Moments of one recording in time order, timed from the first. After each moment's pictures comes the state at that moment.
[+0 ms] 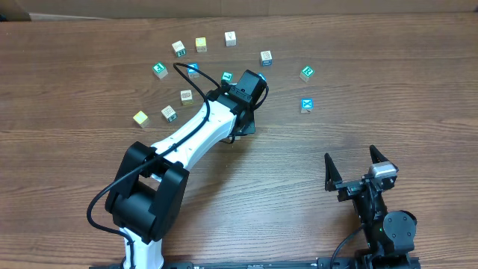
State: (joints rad) left arm -0.57 1.98 1.44 -0.78 -0.17 -0.63; right arm 0.10 0.01 0.02 -0.03 -0.09 0.02
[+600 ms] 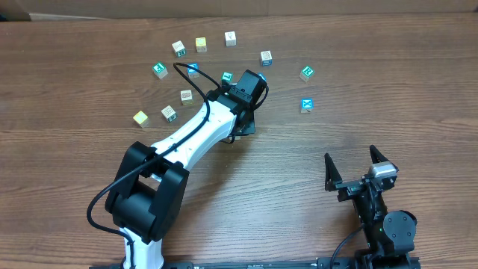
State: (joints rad) left arm -0.57 1.98 1.44 -0.78 -0.17 -0.62; right arm 0.10 0.01 0.02 -0.03 -0.09 0.02
